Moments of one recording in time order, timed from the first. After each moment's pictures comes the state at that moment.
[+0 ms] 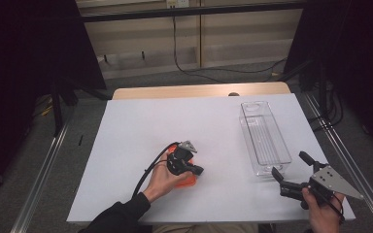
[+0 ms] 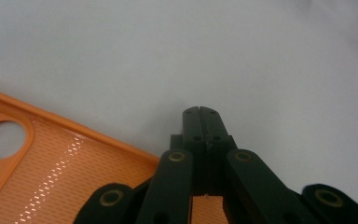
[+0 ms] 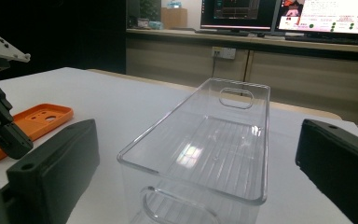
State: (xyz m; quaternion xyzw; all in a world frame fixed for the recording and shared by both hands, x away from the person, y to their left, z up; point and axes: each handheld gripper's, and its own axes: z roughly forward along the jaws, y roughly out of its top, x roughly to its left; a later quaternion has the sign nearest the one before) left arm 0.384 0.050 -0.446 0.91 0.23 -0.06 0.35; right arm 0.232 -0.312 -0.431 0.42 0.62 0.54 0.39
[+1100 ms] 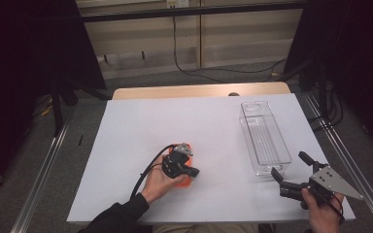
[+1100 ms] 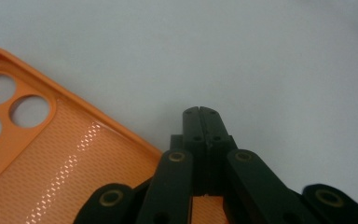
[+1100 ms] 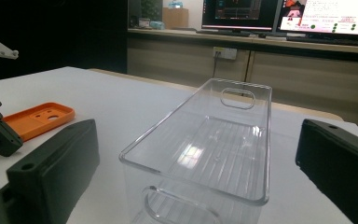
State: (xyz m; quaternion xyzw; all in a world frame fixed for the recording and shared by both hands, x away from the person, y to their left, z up) left arm 0.376 0.062 -0.444 0.91 0.22 -0.04 0.34; right arm 0.232 -0.311 -0.431 0.42 0.62 0.54 0.39
